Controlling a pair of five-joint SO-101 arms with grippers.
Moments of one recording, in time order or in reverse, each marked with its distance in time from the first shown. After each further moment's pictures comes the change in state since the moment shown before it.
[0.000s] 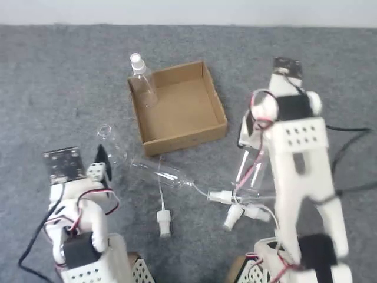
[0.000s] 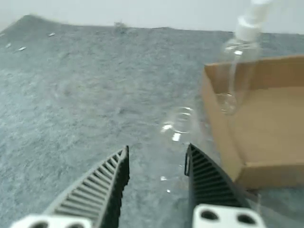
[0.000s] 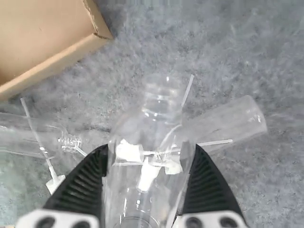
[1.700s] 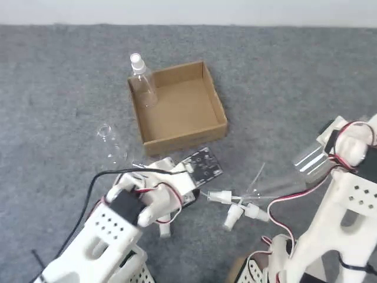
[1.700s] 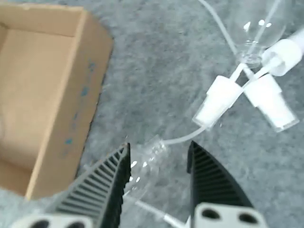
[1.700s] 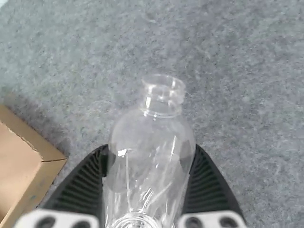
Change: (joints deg) left arm 51.9 47.4 -16.3 -1.9 -21.7; right arm 33.1 -19.3 5.5 -8.0 0.2
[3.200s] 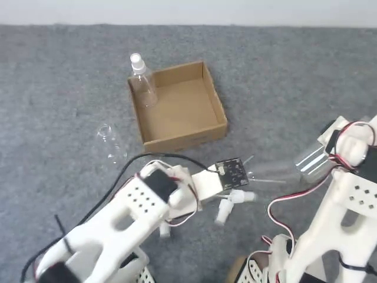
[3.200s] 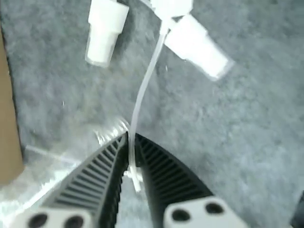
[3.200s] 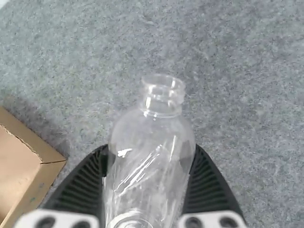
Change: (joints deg) left arm 6.8 22.1 -12.4 12.1 -3.5; right arm 0.3 0.0 0.0 -0.2 0.0
